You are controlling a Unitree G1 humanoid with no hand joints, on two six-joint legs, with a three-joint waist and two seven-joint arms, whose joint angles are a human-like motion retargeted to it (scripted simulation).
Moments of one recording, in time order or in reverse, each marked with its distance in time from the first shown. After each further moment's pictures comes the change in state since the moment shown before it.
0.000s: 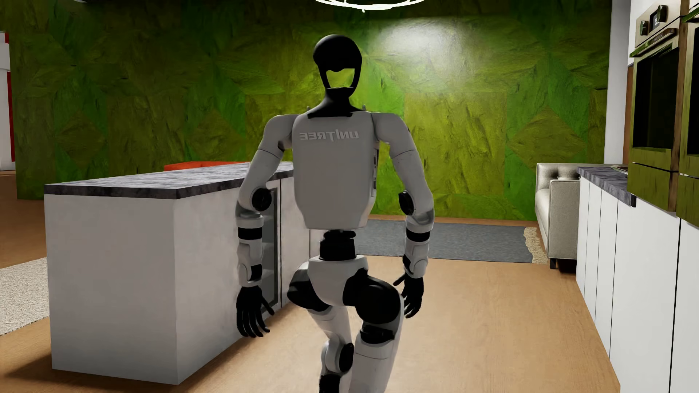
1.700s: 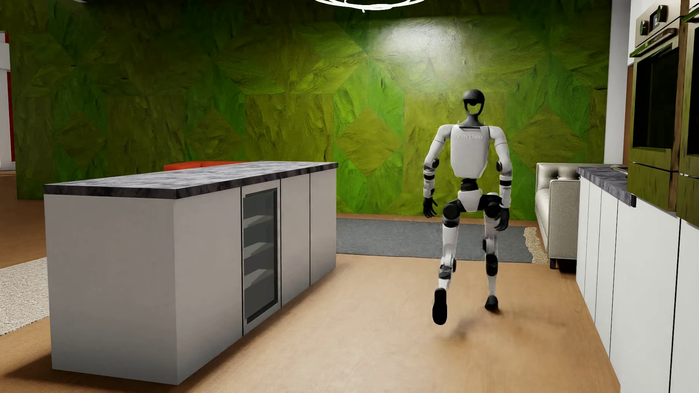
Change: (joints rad) body 0.822 -0.907 -0.431 0.051 0.059 0.162 0.000 0.000 -0.057 0.343 0.309 -0.066 0.263 0.268 0.682 0.013 0.013 0.000 0.000 0.154 -0.004 -0.178 0.265 0.000 0.000 0.000 0.000 0.000 0.000
